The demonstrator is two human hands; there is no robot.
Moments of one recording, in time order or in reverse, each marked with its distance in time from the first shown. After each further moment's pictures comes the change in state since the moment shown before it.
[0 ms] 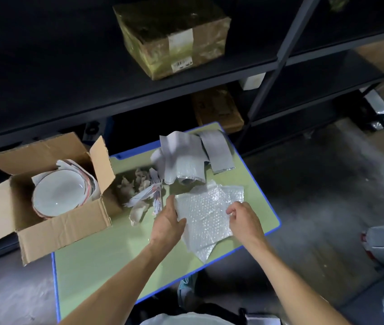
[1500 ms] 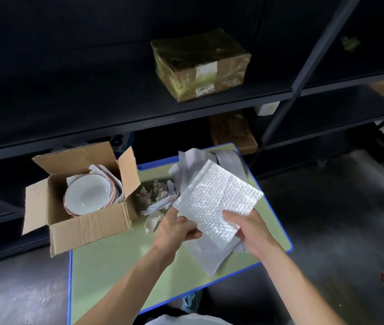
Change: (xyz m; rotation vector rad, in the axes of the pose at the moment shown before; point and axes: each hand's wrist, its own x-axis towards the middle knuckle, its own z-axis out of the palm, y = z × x) left_hand -0.042 0.035 -0.063 -0.970 -0.069 -0.185; right_hand -0.026 -0.076 -0.056 1.046 -0.314 0.217
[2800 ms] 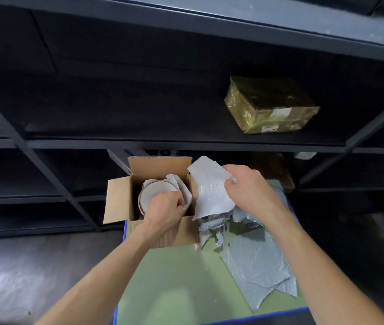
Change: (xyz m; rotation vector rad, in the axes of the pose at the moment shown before) left_hand 0.021 0.069 -0.193 1.027 0.260 0.405; right_hand -0.057 -0.141 0.233 -1.264 0.003 -0.605
